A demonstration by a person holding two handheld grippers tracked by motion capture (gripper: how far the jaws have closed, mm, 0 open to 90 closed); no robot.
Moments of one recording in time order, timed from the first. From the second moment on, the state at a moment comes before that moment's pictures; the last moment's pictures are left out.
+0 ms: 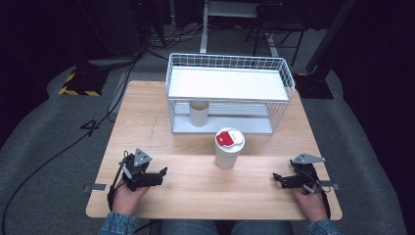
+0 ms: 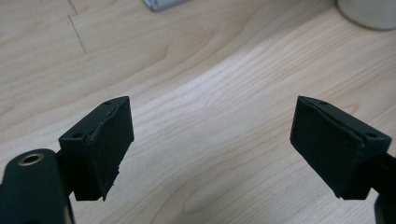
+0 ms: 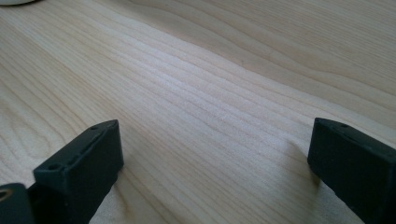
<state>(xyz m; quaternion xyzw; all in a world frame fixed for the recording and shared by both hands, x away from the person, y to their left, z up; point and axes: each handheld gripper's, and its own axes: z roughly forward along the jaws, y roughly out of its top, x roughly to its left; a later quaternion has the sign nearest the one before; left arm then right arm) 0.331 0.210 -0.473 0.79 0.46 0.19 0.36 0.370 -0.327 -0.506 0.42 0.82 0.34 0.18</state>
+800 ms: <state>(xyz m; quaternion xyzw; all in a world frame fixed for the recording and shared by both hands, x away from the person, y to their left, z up) 0.333 0.228 -0.505 0.80 0.48 0.18 0.32 0.370 -0.329 -0.505 0.41 0.82 0.35 0.18</state>
